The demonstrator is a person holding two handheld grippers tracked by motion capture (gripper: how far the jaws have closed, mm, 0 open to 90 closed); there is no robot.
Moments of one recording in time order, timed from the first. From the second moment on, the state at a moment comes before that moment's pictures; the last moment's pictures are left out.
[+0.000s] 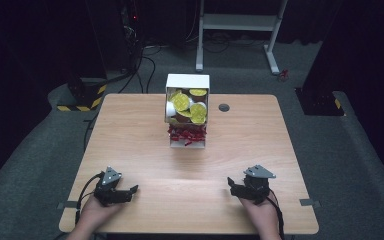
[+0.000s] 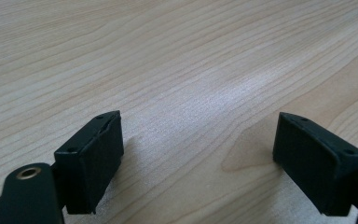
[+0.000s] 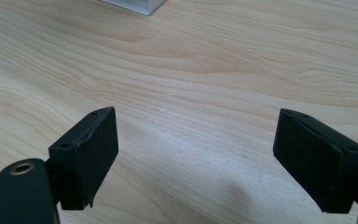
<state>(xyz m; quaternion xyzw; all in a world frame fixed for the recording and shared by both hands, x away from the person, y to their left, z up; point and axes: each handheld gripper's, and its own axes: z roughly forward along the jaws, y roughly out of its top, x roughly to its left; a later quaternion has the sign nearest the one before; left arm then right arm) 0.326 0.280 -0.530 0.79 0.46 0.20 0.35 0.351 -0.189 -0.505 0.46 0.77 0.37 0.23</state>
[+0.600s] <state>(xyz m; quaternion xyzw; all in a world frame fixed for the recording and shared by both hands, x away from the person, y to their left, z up) 0.326 0.281 -0.529 0.80 0.45 0.21 0.35 0.340 -0.162 -0.500 0.43 0.79 0.38 0.22</state>
